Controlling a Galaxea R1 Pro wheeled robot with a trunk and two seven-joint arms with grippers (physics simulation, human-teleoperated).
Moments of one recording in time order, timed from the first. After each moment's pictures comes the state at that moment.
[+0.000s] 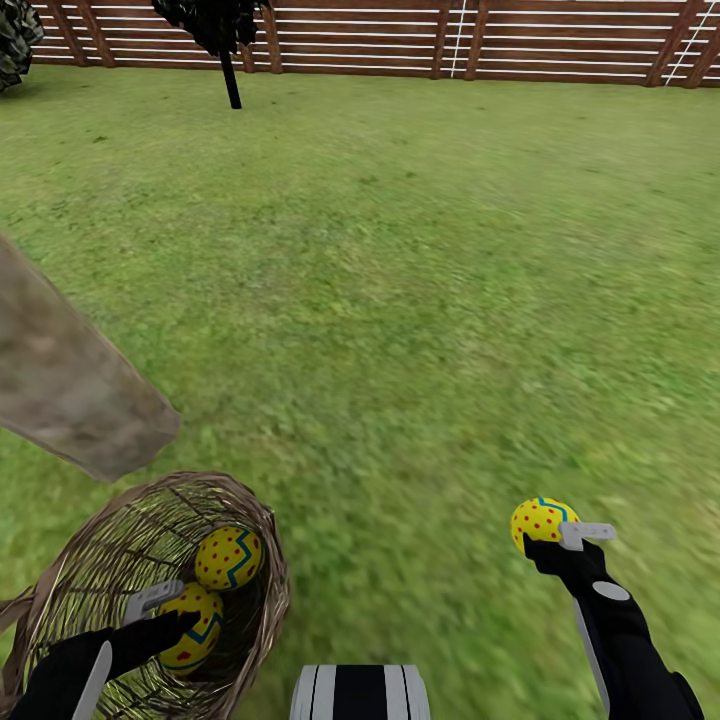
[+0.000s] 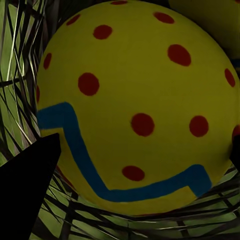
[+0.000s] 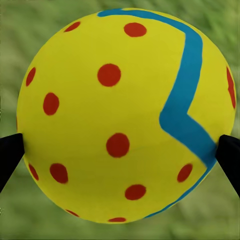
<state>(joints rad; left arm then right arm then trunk) -0.26 0.12 0.36 -1.06 0.06 0.69 -0.27 -0.31 -0.04 -0.31 -1.23 0.24 0.37 0.09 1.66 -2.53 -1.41</state>
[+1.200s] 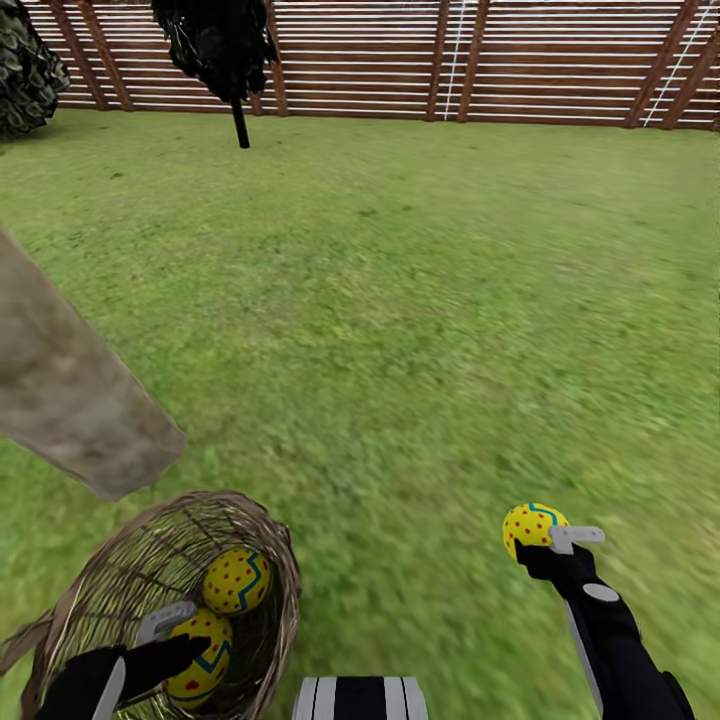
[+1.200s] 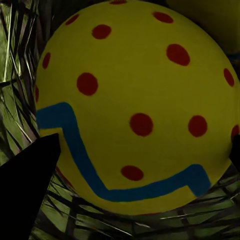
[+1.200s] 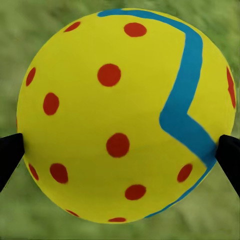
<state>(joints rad) -0.26 0.10 0.34 -0.96 0.04 0.69 -0.27 -0.31 -0.04 -0.28 -1.20 0.24 0.38 0.09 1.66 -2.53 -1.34</state>
